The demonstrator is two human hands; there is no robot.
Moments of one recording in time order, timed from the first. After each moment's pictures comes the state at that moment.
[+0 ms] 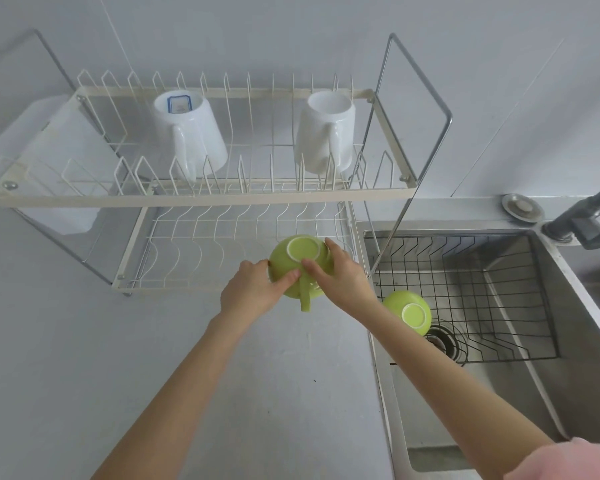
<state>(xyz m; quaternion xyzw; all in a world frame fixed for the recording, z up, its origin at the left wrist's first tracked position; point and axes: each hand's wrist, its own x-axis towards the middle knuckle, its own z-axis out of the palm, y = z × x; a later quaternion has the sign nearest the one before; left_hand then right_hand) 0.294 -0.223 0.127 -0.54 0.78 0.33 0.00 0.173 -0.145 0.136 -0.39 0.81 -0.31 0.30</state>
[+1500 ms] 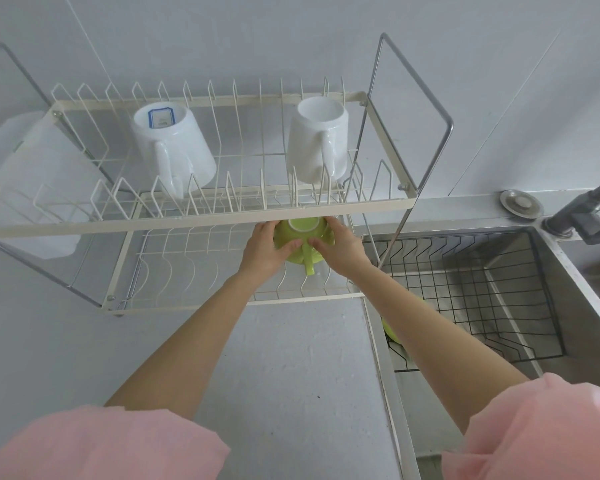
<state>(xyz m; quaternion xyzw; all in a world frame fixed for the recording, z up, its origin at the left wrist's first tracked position) 0.242 -0.277 0.122 -0.45 0.78 0.42 -0.12 0.133 -0.196 0.138 -0.37 0.83 -0.30 0.30</state>
